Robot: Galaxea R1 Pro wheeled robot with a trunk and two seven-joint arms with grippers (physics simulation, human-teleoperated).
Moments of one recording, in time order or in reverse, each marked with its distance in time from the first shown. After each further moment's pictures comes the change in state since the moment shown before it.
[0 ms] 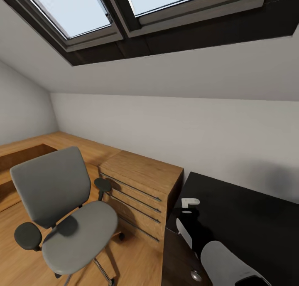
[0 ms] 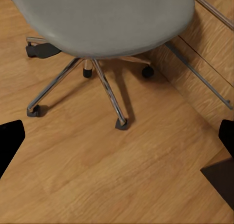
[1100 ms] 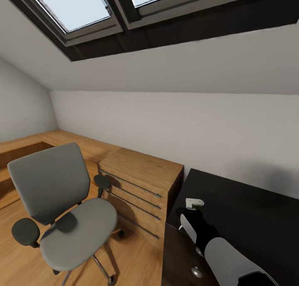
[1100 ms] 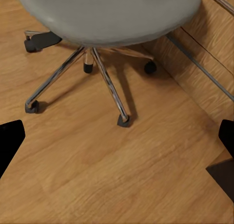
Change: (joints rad) left arm 0.000 0.001 0.000 -0.001 0.000 0.000 0.002; right arm -0.021 -0.034 -0.002 0.004 -0.124 0.050 0.000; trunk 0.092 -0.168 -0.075
